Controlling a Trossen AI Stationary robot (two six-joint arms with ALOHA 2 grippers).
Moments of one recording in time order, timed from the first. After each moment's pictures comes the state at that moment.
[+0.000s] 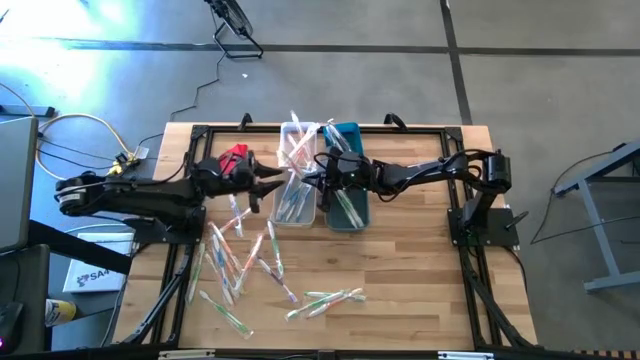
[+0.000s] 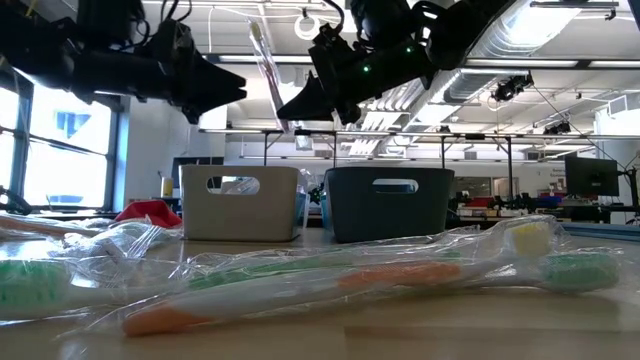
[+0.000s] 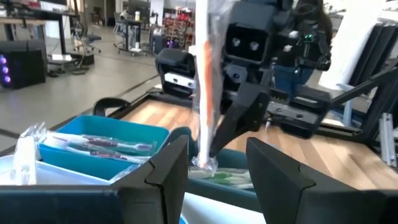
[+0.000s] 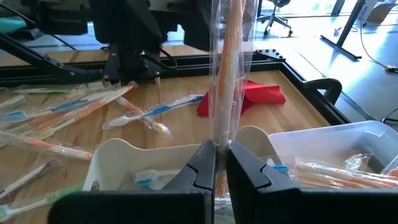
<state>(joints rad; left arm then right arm) 0.33 0.99 0.26 0.79 0.15 -0.14 -0.18 1.79 1.08 0.41 0.00 0.00</state>
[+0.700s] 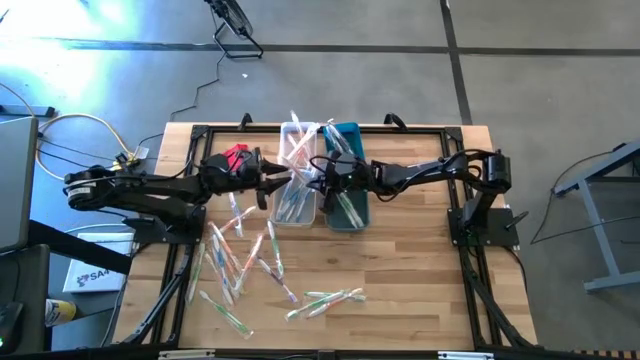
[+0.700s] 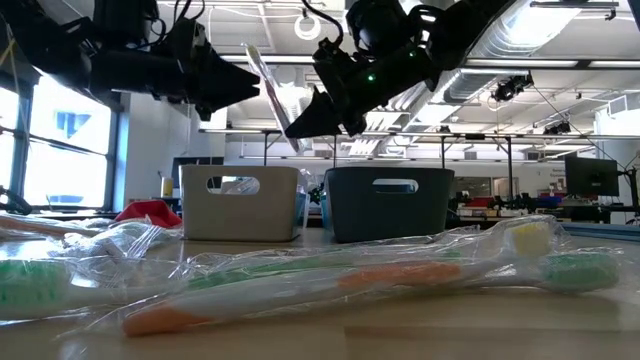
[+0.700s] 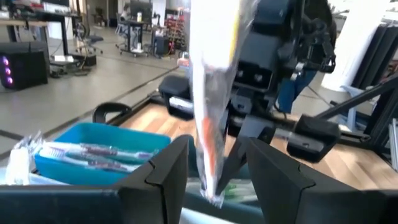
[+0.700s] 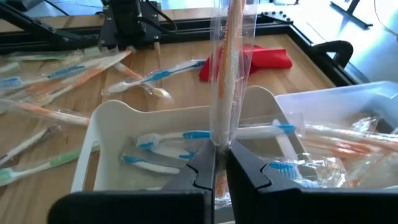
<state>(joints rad) 0.33 1.09 0.32 0.84 0.14 -0.14 -0.18 1.79 1.08 0.28 0.00 0.01</state>
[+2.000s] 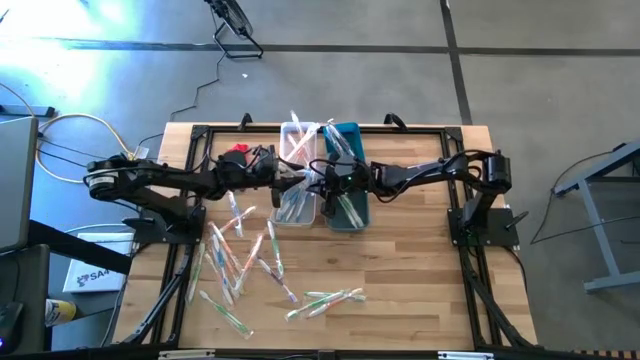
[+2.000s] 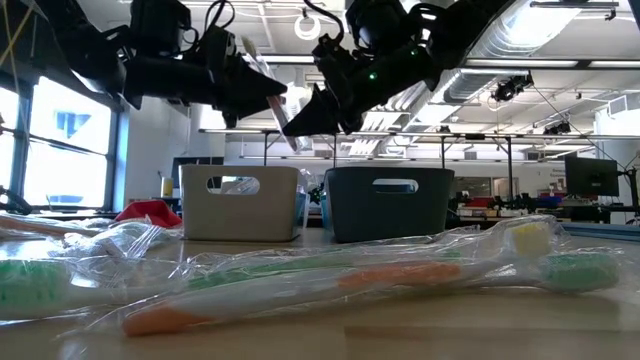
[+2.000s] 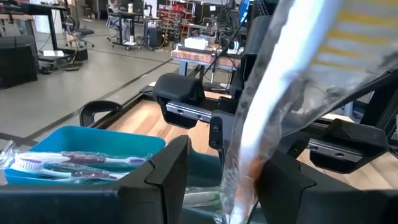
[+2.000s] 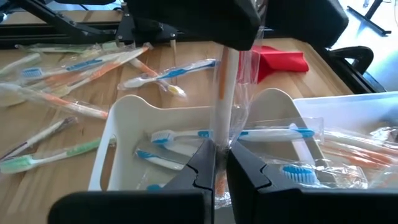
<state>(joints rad) 0.33 1.31 0.45 0.89 0.17 -0.11 -0.16 1.79 1.08 0.28 -0.05 -0.02</state>
